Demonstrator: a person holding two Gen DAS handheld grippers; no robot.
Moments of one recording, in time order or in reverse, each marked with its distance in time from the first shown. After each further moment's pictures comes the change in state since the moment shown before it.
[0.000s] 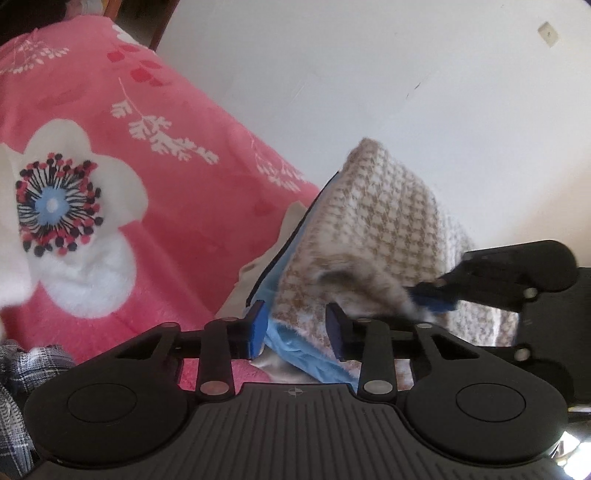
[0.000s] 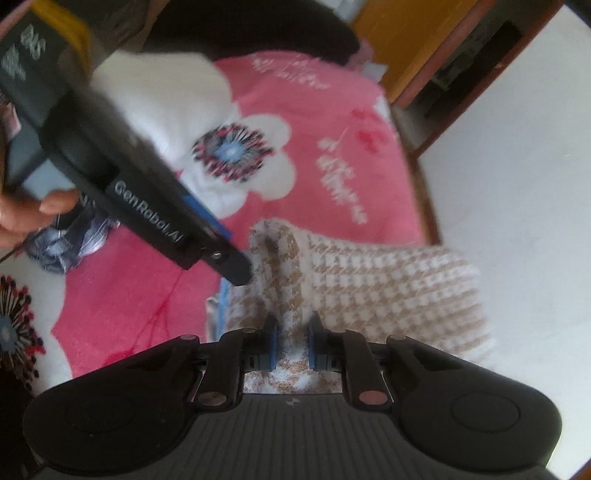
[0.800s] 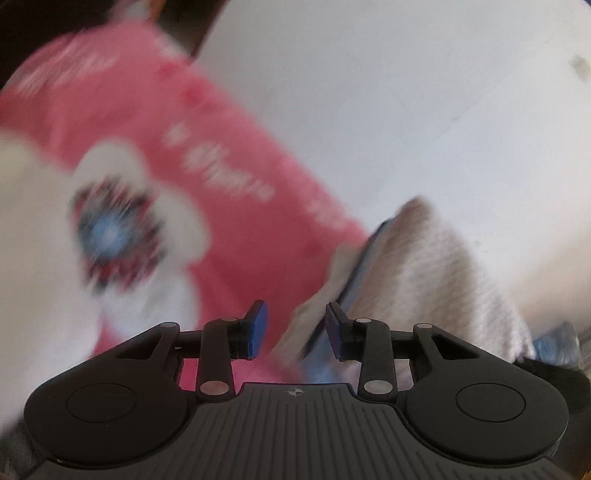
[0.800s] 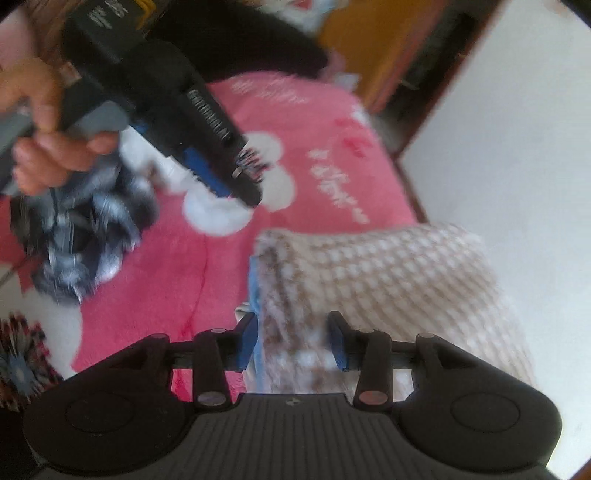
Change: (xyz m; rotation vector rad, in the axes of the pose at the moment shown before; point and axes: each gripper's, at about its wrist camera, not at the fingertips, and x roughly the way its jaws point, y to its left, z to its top) left arm -0.021 0.014 0.050 -0.006 -0.072 0.050; right arm -0.028 0.024 -0.025 0.231 -0.100 -0.058
